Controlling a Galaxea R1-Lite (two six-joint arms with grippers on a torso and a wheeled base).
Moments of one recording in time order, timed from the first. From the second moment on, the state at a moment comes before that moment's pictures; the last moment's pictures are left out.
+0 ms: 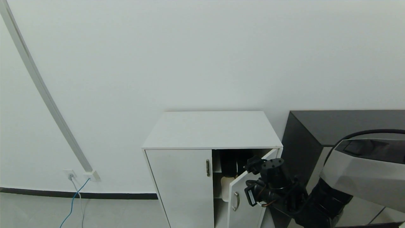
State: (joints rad) left arm 0.00 0.00 0.00 0.00 -0.01 -0.02; right arm 0.66 2.22 -0.74 -0.93 -0.18 0.03
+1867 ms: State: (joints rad) left arm 0.00 0.00 0.00 0.00 -0.01 -0.02; right arm 0.53 2.52 -1.19 -0.91 -0.18 0.04
